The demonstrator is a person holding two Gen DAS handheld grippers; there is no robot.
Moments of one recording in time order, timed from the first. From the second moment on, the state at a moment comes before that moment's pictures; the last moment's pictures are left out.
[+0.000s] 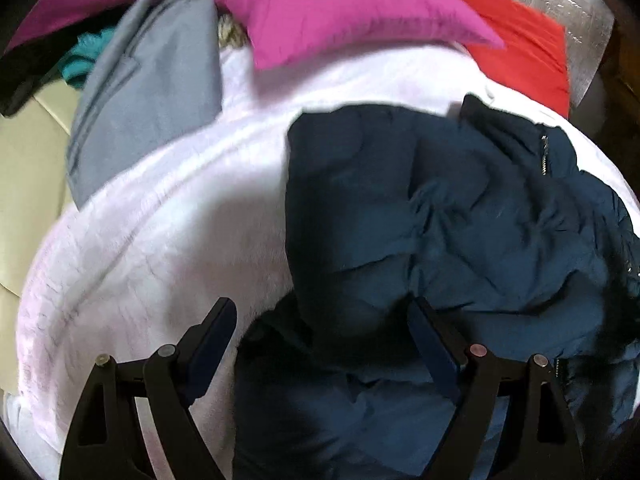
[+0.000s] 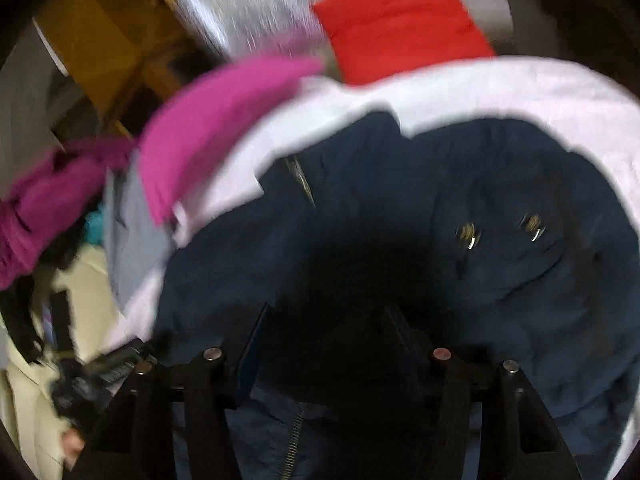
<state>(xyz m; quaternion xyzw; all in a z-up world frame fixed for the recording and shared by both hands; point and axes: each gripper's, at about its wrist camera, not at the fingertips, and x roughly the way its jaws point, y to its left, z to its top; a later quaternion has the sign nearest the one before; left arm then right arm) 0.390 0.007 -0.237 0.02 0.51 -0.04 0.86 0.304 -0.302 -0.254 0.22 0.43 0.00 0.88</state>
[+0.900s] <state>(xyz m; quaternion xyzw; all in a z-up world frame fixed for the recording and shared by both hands) 0.382 -0.007 -0.226 0.09 0.47 -0.04 0.88 0.327 -0.281 -0.235 0.19 0.44 0.02 0.88</state>
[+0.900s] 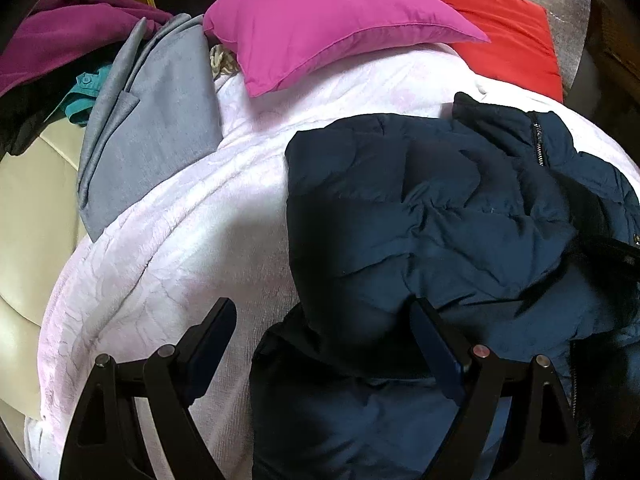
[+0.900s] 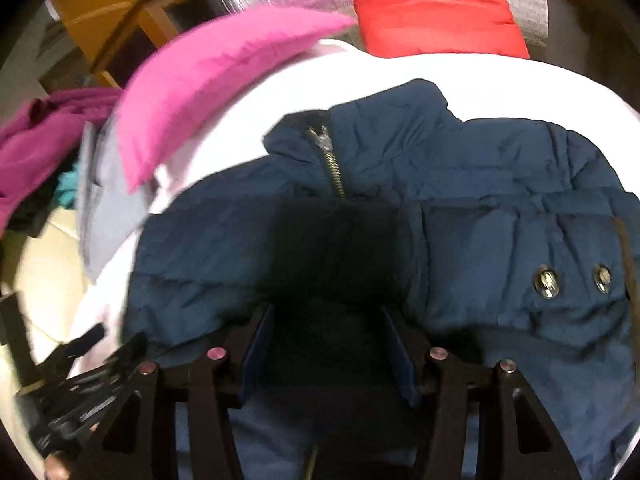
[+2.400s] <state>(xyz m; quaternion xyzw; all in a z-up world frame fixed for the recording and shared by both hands) 0.413 0.089 -0.247 -0.18 0.51 -0.02 0.84 0.228 -0.519 -0.268 0.47 0.35 -0.08 0.81</state>
